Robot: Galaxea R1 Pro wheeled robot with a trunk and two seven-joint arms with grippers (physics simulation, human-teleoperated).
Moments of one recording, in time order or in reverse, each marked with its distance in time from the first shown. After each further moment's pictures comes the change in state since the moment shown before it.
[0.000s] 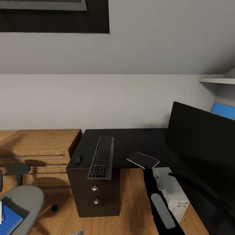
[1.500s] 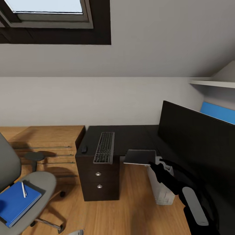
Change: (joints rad) left arm 0.000 -0.009 0.008 -0.024 -0.003 0.026 0.035; right arm 0.008 -0.157 -0.248 -0.219 0.089 0.825 0.093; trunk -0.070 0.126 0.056
